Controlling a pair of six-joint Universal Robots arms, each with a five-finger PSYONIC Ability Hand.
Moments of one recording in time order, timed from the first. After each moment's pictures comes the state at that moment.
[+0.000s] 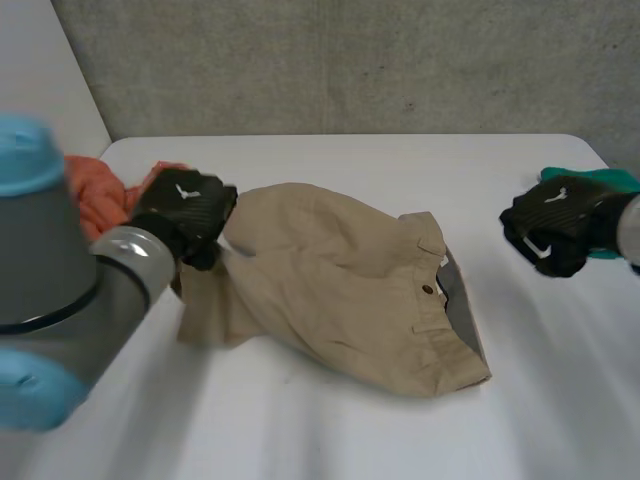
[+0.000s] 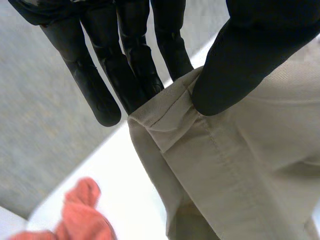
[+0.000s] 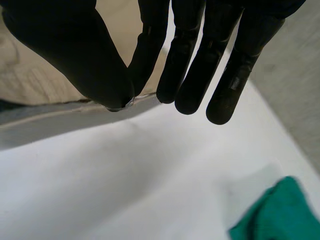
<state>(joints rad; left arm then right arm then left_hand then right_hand) 4.21 -1.79 -1.50 3.06 -1.63 3.56 1.64 -1.27 1.26 0.64 1.13 2.29 1.15 1.20 1.19 1.20 0.97 1.01 1.18 1.18 1.19 1.00</state>
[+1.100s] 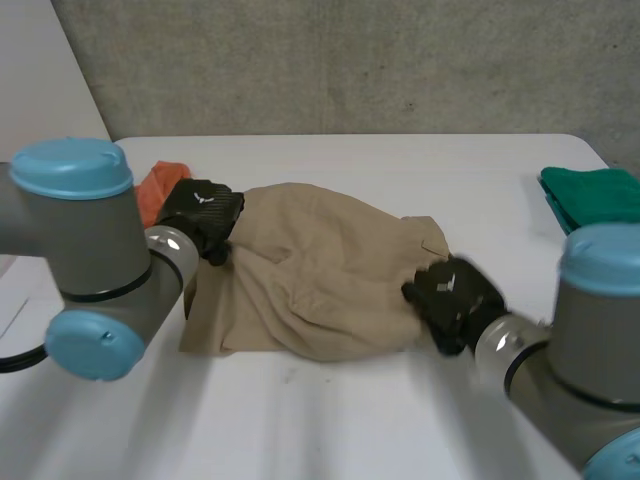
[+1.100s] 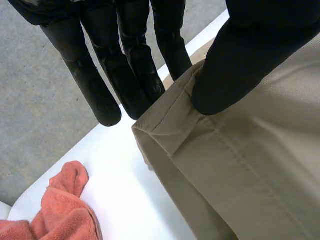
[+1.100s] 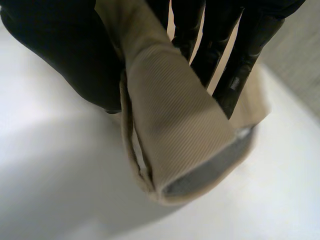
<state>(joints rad) 4.23 -2.04 -1.37 3.15 -1.64 3.54 2.05 -1.24 1.75 -0.04 1.45 2.61 1.15 1.20 1.19 1.20 0.97 0.97 1.18 1.18 1.19 0.99</state>
